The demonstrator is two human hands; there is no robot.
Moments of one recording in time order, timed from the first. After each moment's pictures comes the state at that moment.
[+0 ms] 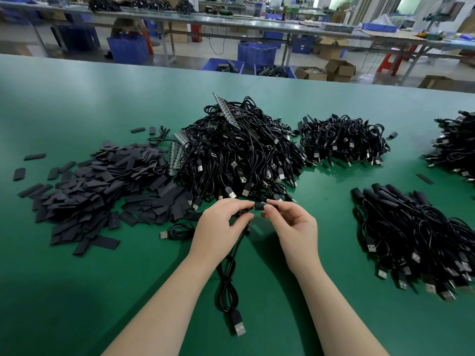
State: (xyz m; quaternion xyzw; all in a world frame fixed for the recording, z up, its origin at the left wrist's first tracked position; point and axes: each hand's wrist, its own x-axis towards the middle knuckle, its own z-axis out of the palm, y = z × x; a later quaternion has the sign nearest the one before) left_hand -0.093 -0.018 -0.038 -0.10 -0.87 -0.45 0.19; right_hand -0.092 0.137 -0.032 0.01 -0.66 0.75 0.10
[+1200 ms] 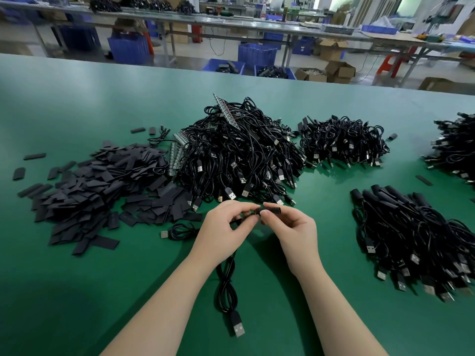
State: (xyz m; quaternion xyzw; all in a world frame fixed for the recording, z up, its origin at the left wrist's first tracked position) left_hand -0.097 -0.016 -0.044 -0.15 -0.83 -0.51 0.16; right_hand -0.090 0.141 -0.028 0.01 -0.67 0.74 0.05
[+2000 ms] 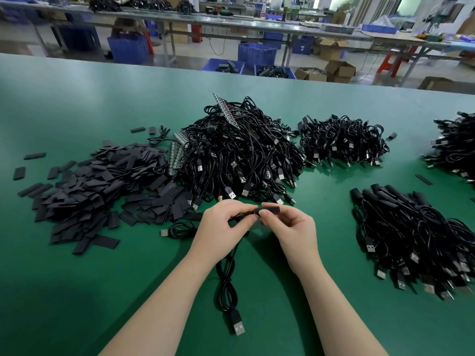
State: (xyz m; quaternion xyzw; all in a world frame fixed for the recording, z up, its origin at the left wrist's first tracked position) left_hand -0.096 -0.019 -0.042 -0.14 -0.83 -0.52 0.17; right_hand -0.091 0.142 -0.029 0.03 -0.69 0.72 0.04
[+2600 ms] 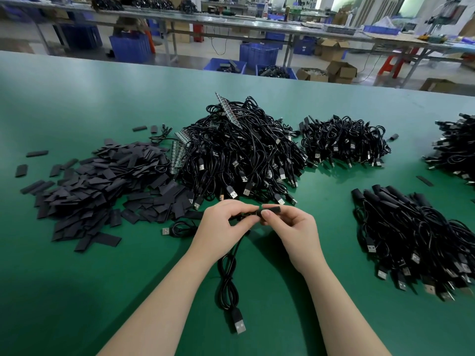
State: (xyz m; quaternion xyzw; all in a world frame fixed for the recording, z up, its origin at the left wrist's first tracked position) left_hand -0.097 -0.022 -0.043 -0.12 -0.83 -0.53 0.14; right_hand -0.092 0.148 -0.028 0.04 -0.70 0.71 0.02
